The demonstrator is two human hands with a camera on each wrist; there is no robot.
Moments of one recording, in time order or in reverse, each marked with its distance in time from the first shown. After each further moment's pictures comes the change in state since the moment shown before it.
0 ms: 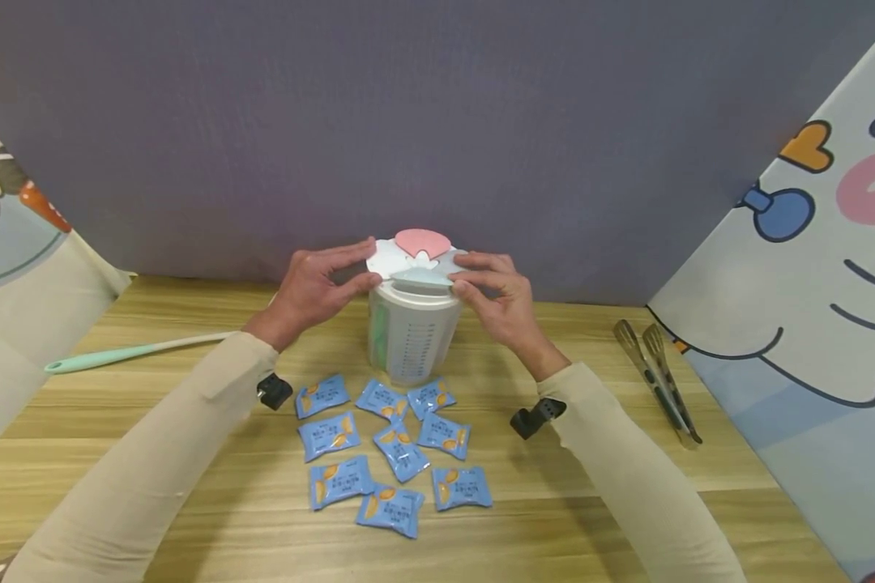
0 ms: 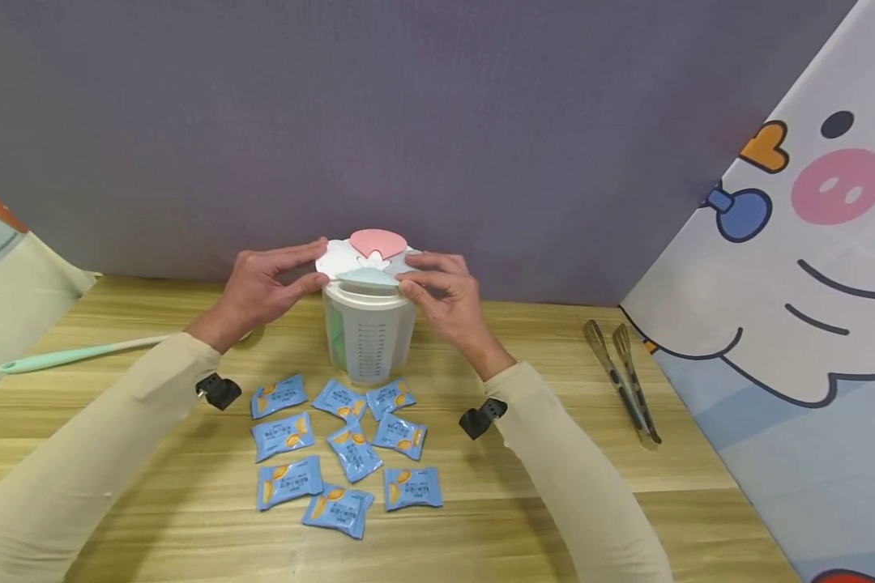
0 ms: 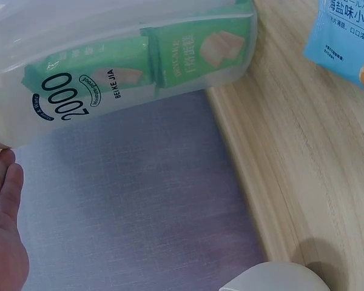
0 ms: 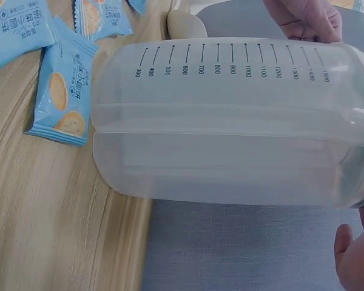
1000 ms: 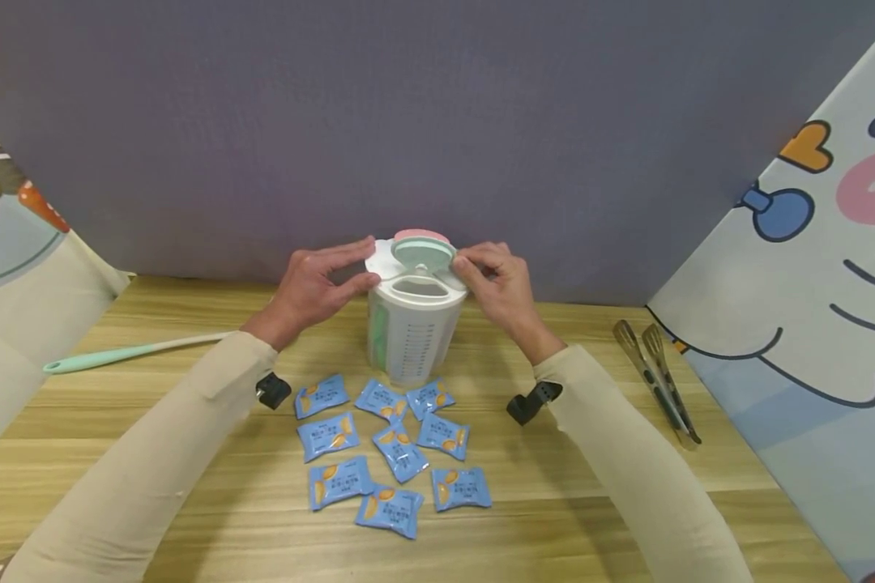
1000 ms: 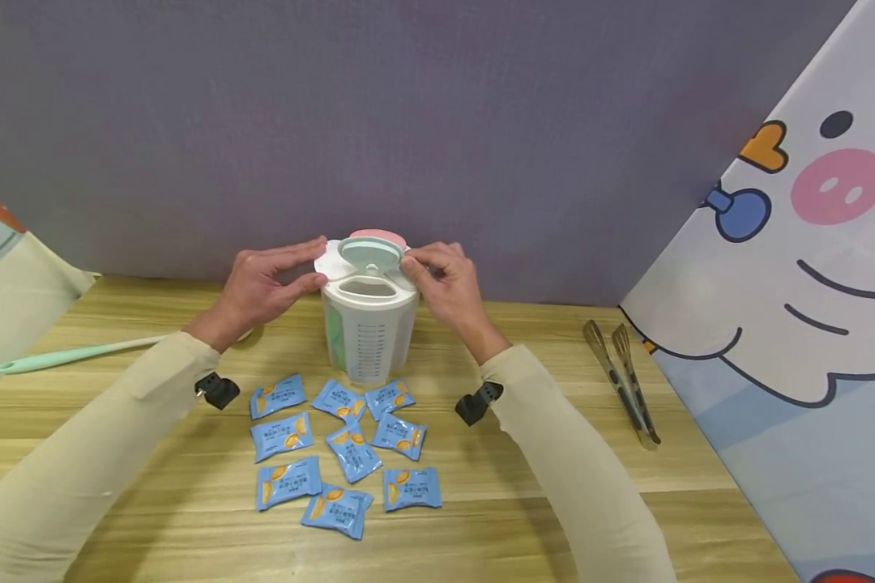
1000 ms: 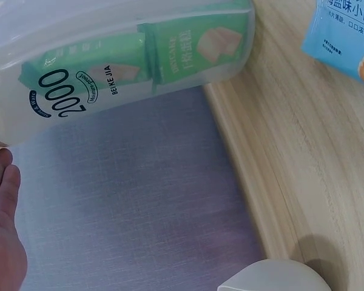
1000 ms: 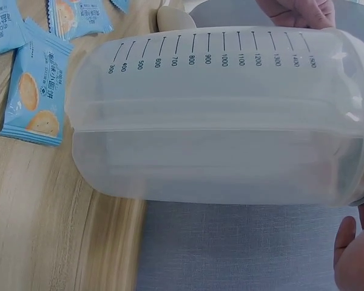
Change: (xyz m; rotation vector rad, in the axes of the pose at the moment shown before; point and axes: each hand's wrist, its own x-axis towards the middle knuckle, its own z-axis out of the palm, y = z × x) left_hand 0.002 -0.004 0.002 -0.012 0.041 0.058; right_hand 0.019 0.003 0.001 -0.068 0.036 0.110
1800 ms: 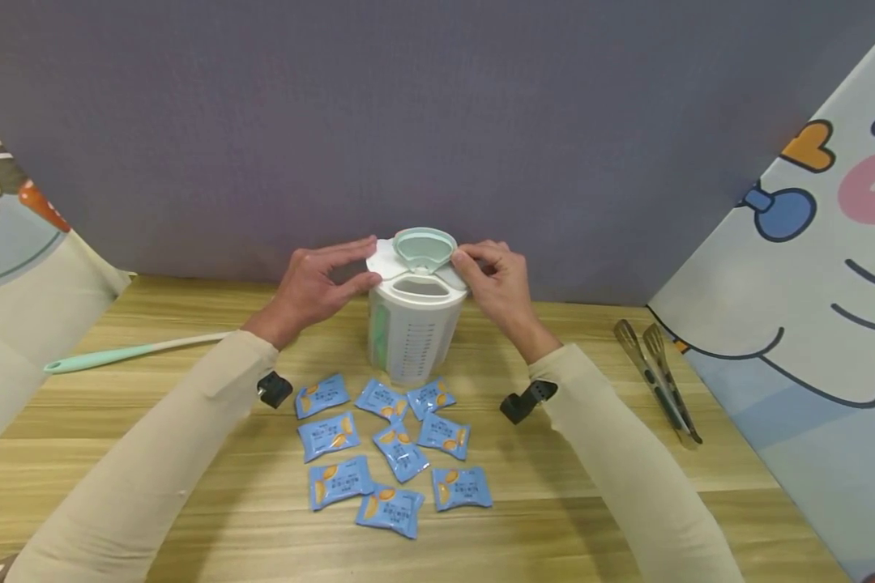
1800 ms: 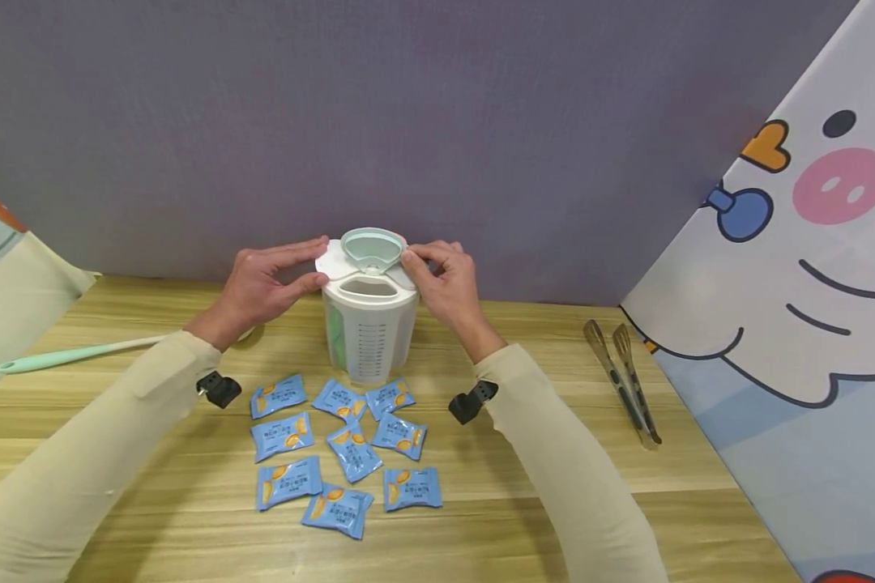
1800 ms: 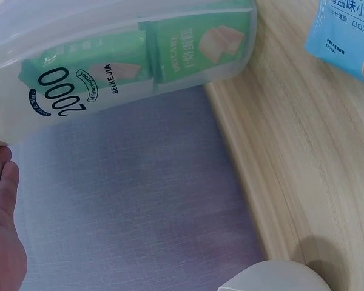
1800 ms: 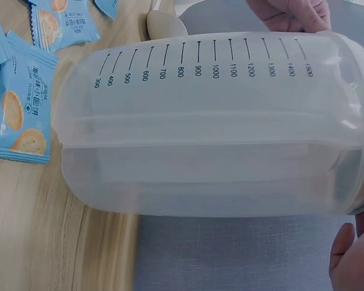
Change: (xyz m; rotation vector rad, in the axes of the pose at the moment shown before) left_hand 0.001 -0.002 0.001 -0.028 0.027 0.030; right_hand 0.003 -0.007 0.007 0.009 0.060 0.149
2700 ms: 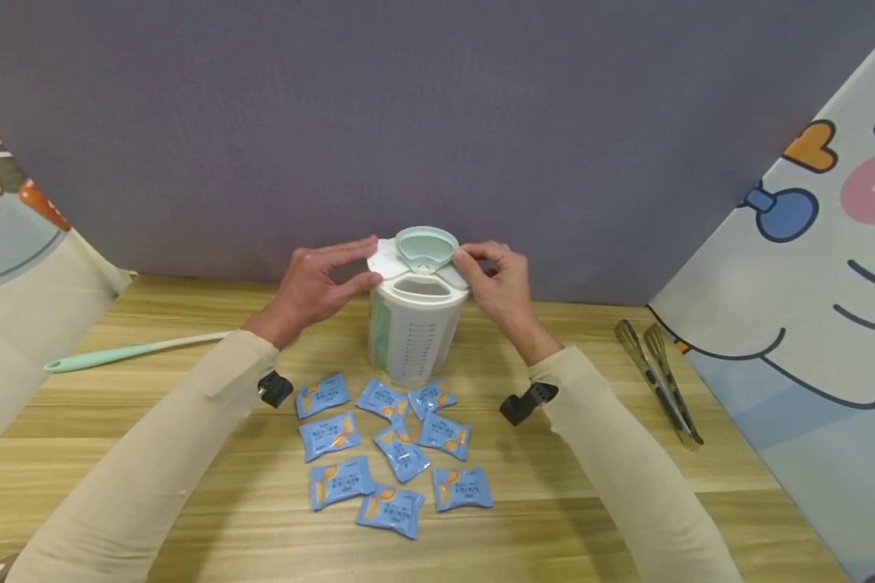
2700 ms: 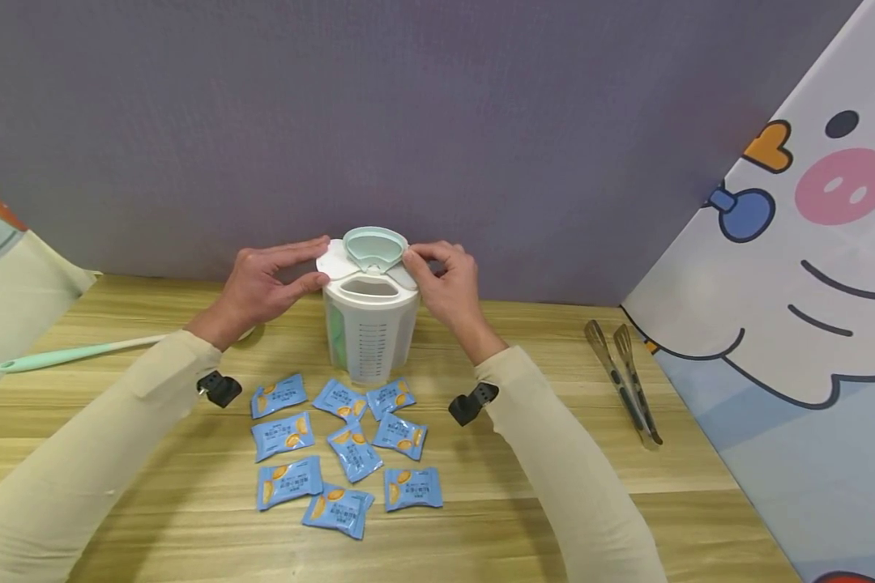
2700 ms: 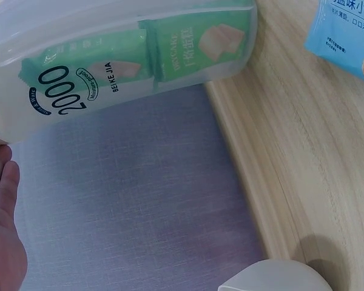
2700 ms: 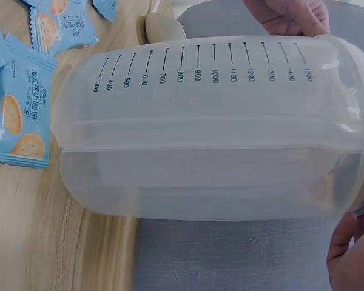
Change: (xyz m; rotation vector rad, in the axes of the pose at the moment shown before) left_hand 0.001 -0.002 0.000 -0.003 0.004 0.028; right_hand 0.000 0.001 0.001 0.028 0.009 0.062
